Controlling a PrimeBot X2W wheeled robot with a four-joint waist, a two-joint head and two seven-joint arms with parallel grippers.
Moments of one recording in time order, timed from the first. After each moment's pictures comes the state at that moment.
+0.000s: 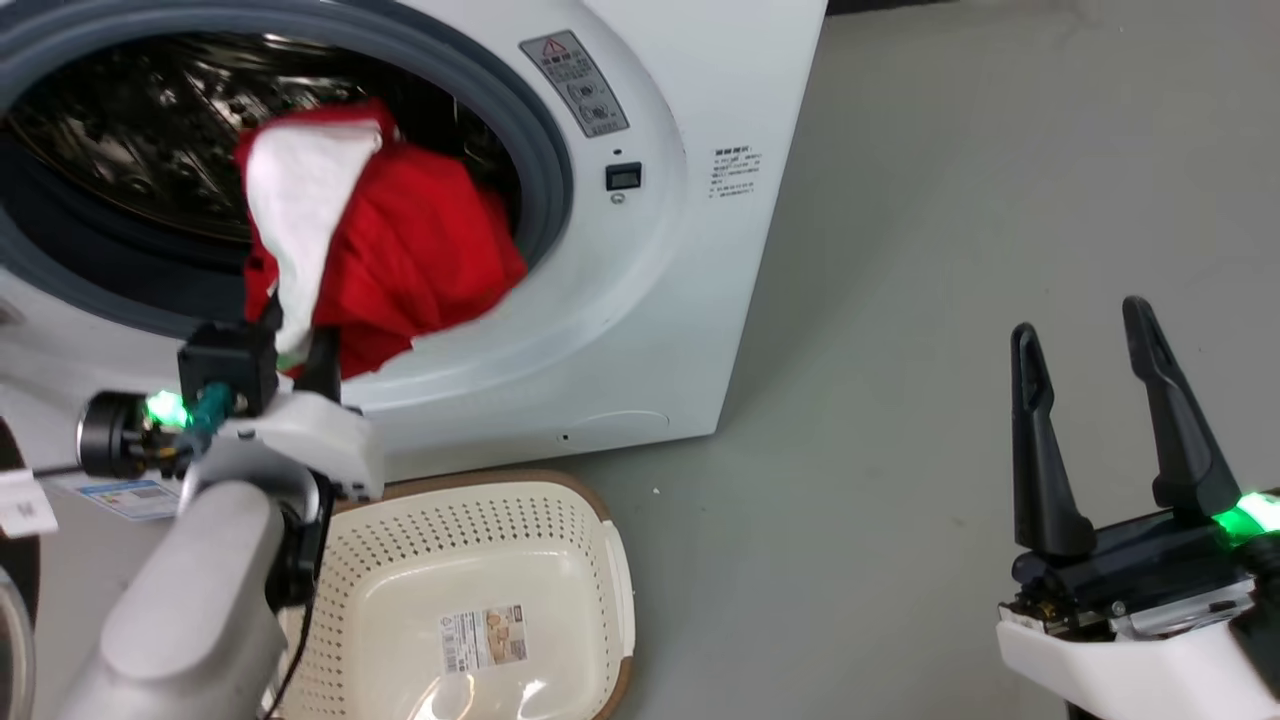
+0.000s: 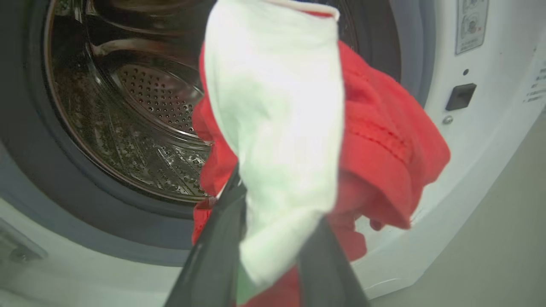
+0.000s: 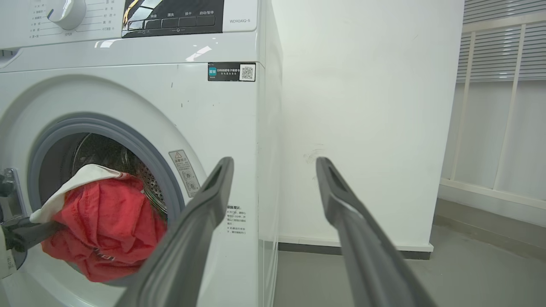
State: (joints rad) left arm -0.56 0.46 -0.48 0.47 -0.50 0.19 -0.26; right arm -0.02 -0.05 0.09 -0.38 0.08 0.13 -0.26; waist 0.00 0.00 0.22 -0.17
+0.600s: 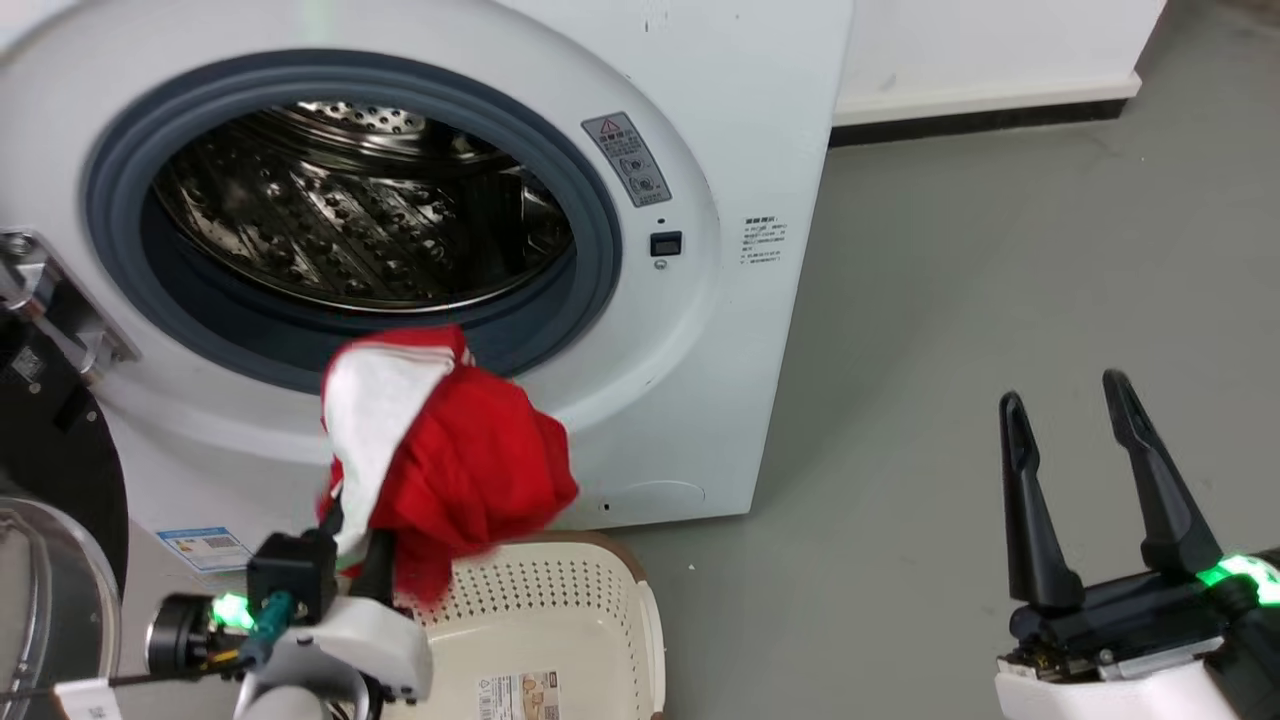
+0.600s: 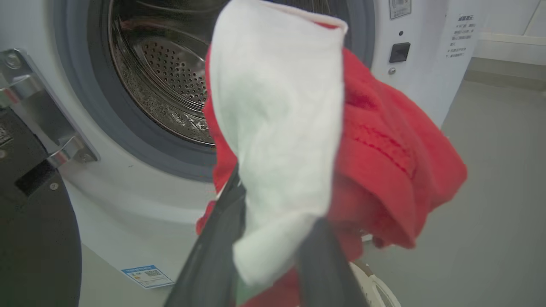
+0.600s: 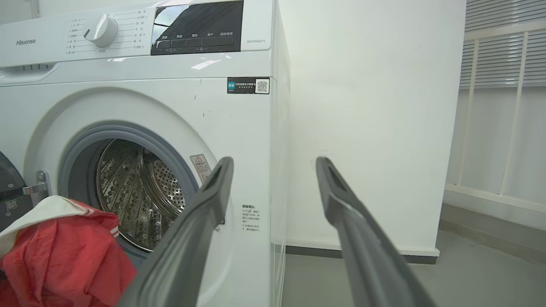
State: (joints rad) left arm -0.19 0.44 -0.45 0.25 -0.46 0.25 -0.26; right arm 0.07 -0.05 0.08 -0.34 0.06 0.13 -0.26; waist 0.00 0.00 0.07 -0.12
